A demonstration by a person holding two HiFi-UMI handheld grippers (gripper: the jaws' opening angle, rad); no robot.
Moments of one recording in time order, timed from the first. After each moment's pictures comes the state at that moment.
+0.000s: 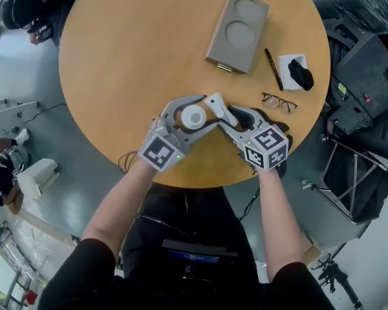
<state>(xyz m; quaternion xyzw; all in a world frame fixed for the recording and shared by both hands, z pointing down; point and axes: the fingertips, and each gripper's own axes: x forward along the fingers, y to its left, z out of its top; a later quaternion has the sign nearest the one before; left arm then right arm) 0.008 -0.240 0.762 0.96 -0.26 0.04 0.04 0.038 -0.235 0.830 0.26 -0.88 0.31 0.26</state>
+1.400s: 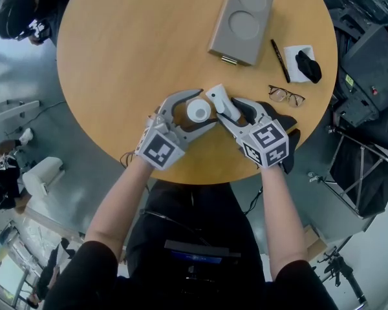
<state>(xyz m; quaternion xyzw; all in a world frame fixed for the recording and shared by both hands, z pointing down) 0.000 -0.235 0.797 0.96 -0.23 0.12 0.04 0.033 -0.239 0.851 0.27 -0.87 0.28 0.29</state>
